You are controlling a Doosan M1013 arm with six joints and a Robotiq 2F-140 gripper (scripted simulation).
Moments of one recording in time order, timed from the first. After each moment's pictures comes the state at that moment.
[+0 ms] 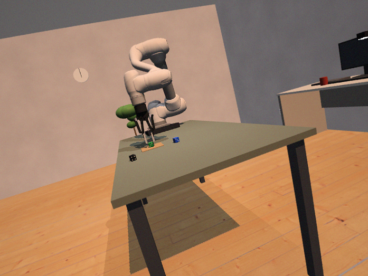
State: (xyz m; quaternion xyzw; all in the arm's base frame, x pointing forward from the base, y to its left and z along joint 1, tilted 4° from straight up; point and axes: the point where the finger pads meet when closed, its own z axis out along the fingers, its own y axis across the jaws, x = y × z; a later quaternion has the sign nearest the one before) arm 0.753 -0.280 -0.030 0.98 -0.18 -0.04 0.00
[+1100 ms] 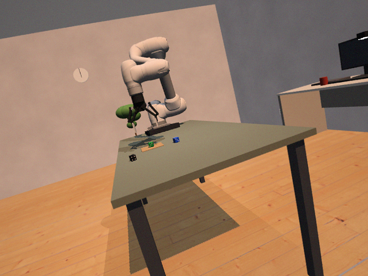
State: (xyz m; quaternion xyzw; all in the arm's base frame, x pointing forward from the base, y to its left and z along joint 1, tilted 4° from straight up) arm 0.758 -0.281 0.032 0.98 -0.18 -0.04 0.00
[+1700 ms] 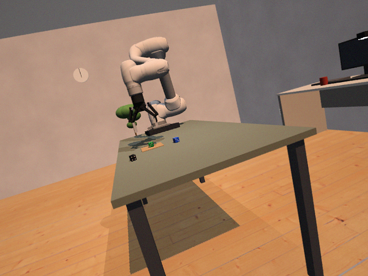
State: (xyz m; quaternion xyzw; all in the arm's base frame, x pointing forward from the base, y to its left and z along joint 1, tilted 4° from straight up) arm 0.757 -0.281 0.032 0.96 -0.28 -0.04 0.00
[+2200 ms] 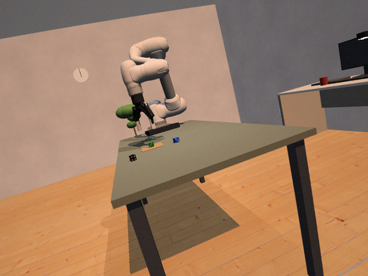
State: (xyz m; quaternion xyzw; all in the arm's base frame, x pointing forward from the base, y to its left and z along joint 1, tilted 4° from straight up) arm 0.757 -0.281 0.031 0.84 -0.53 -0.04 0.01
